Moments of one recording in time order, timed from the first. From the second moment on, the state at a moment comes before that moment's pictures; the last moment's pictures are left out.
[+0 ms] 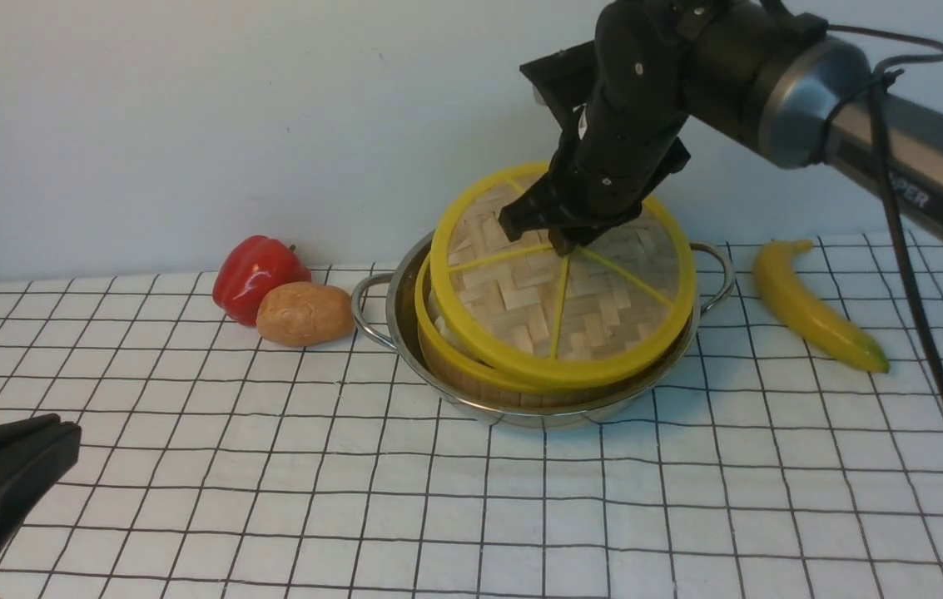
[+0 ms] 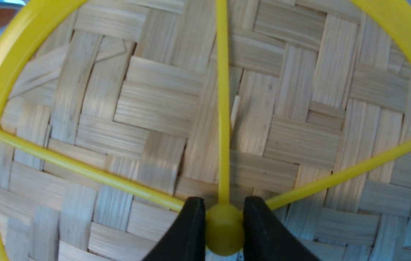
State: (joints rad) right arm 0.53 2.22 -2.15 -0.06 1.19 0.17; left arm -0.34 0.50 -0.62 -0.02 0.63 0.21
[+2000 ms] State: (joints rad) right arm 0.53 2.31 -2.15 -0.02 1.04 0.06; left arm -0.34 0.50 -0.62 -0.02 0.63 0.21
